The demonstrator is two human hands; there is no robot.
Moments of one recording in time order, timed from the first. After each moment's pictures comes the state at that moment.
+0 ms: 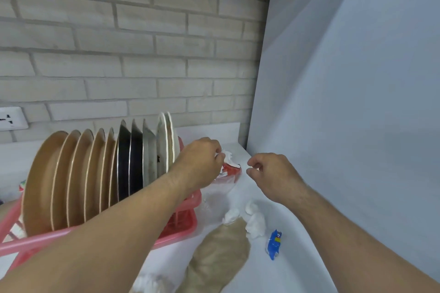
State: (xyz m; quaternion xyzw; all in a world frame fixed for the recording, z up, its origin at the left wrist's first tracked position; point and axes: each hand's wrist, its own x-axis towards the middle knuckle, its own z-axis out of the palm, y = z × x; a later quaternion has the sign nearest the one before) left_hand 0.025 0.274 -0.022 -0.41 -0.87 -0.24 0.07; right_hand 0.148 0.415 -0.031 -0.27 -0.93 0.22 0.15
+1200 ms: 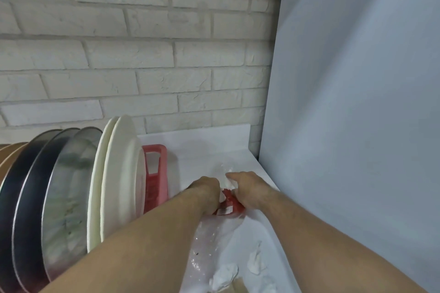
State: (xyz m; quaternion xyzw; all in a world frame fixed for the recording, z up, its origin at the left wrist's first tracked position) left_hand -0.066 0.411 -0.114 -0.28 -0.94 -0.03 -0.18; right_hand -0.031 0.541 -0.152 -0.17 -0.96 0.21 -0.03
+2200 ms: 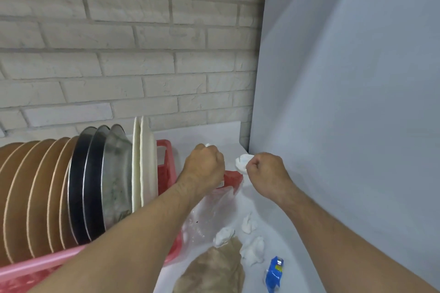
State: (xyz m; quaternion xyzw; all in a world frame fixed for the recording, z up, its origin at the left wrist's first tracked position) left_hand 0.000 0.357 -0.050 -0.32 -0.90 -0.28 0.07; right_hand 0.082 0.491 -0.074 -0.27 -0.90 0.27 0.21
